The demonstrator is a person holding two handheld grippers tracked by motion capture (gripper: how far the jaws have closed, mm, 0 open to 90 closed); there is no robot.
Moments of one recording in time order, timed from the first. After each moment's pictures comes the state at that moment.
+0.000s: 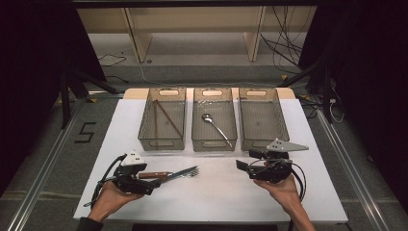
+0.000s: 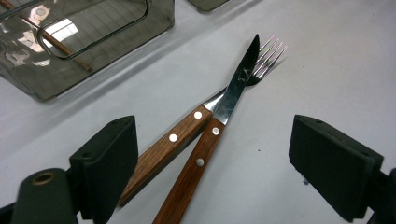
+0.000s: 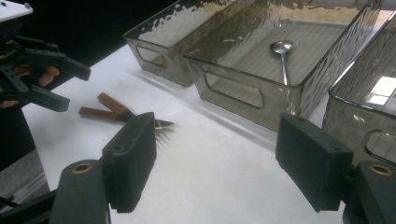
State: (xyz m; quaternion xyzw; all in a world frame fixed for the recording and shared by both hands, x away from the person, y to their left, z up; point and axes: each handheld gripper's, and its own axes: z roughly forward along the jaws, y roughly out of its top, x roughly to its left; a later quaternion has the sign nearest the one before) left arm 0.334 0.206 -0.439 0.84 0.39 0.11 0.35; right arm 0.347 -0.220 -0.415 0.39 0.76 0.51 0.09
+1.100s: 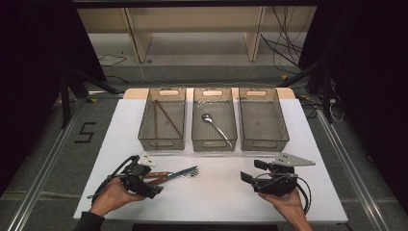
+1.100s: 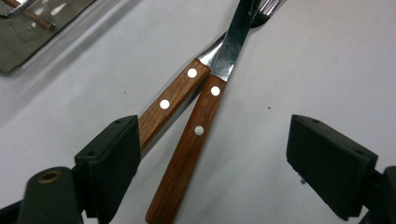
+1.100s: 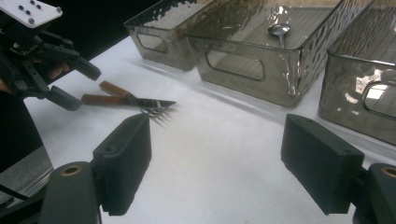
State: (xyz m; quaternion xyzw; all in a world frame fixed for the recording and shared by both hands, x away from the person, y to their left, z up) left arm 0.346 0.190 -0.449 0.90 0.36 0.08 0.24; right arm 0.320 -0.231 -0.434 0.40 0.75 0.51 0.10
